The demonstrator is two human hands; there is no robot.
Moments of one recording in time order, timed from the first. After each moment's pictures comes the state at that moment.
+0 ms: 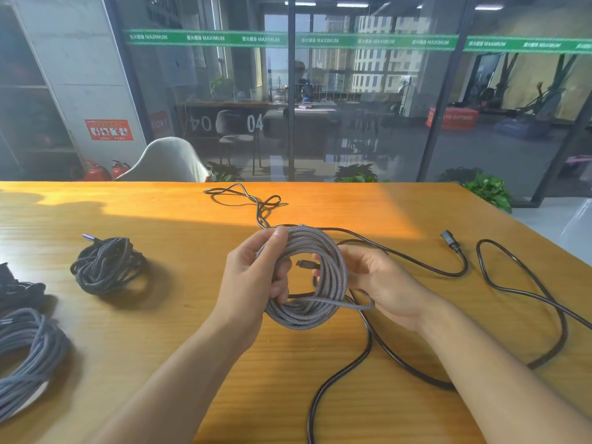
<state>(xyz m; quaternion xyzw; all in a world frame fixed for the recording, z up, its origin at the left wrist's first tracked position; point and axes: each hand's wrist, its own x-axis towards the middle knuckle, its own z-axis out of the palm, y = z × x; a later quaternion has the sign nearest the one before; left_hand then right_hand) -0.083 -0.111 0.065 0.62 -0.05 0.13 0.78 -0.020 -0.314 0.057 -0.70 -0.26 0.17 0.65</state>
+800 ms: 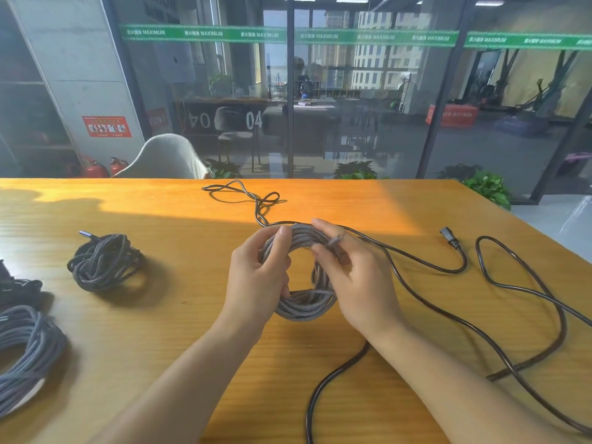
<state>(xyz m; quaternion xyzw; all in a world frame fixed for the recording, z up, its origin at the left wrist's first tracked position) -0.076 -0.119 0.057 0.69 -0.01 0.20 0.70 -0.041 -0.276 0.044 -0.80 -0.25 -0.26 0.48</state>
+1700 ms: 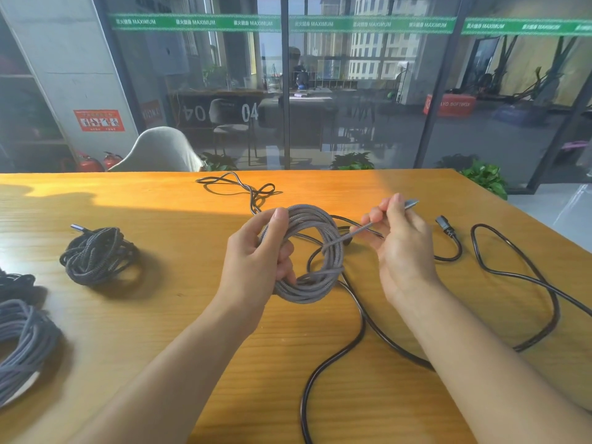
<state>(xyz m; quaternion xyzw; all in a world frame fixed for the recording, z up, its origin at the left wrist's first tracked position) -0.080 -0.123 0.068 0.65 -0.05 0.15 0.75 -0.021 -0.303 0.071 -0.53 -0.05 -0.14 0.83</state>
